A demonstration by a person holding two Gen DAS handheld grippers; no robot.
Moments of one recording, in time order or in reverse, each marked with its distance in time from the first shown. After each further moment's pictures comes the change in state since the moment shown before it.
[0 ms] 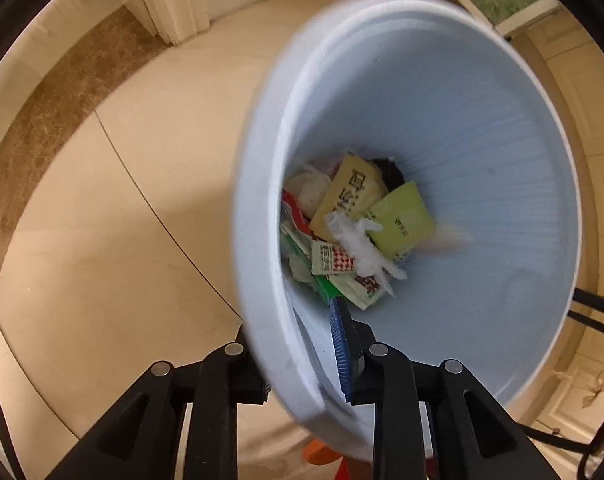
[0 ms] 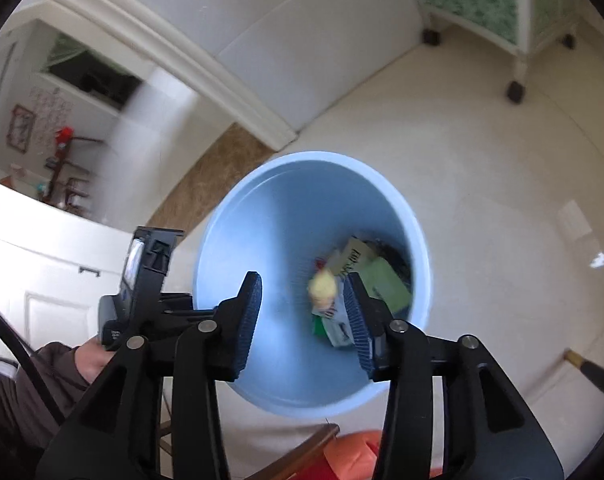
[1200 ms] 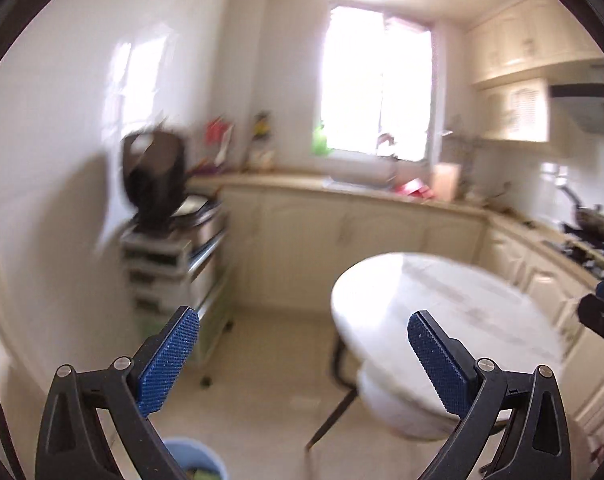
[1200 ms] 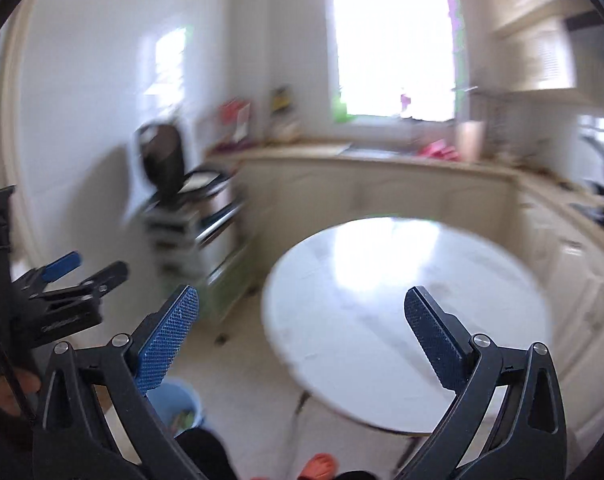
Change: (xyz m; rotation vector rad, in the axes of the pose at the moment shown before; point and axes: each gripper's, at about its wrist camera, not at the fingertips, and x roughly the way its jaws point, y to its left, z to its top) left arm -0.563 -0.287 -0.336 0.833 -1.091 -0.469; right arm -0.610 0.307 -0.299 0.333 -1.058 -0.993
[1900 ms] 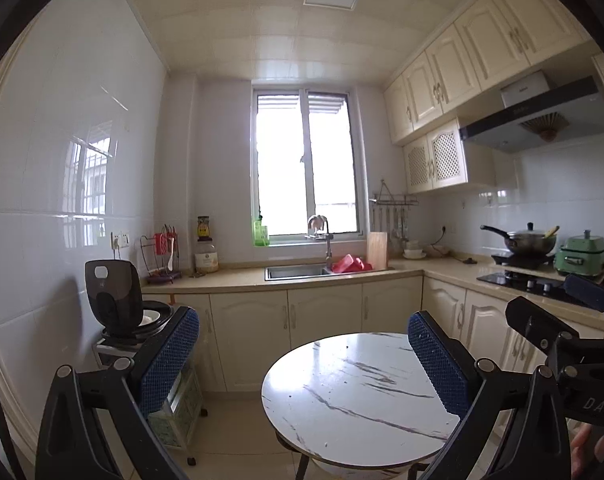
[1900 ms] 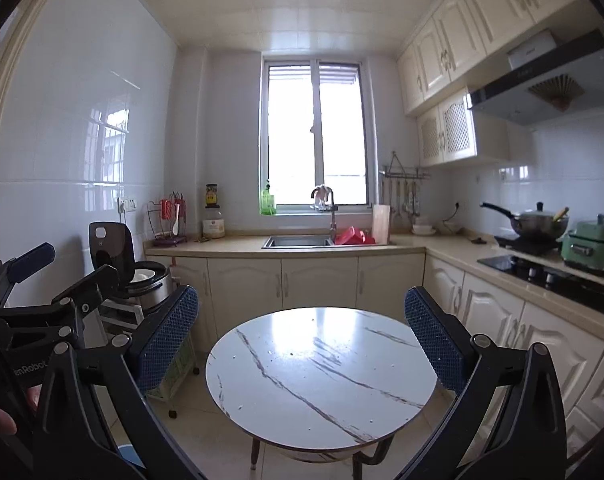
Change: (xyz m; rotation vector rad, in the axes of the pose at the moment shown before) left arm -0.220 -0.010 -0.044 0.150 -0.267 -0.134; right arm -0.162 -0.017 0.058 0.022 -0.274 -0.194
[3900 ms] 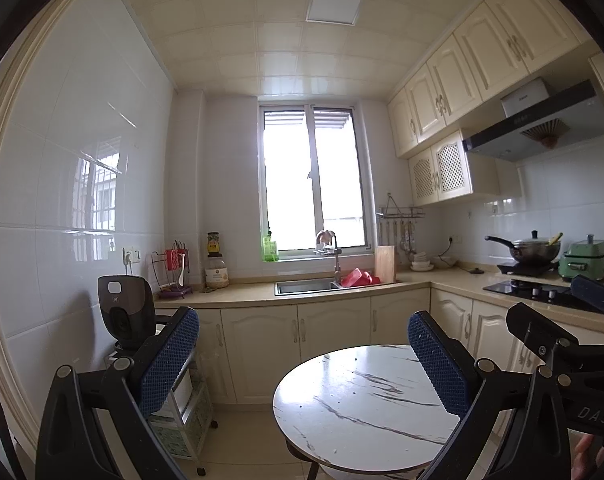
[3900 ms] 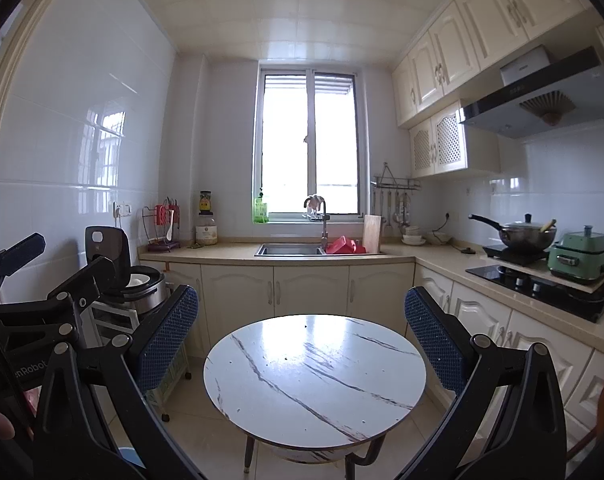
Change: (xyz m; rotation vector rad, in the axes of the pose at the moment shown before) left arm 0.000 -0.016 -0.010 0.011 -0.042 0.031; right arm -0.022 0.020 -0.016 -0.004 -0.021 -0.033
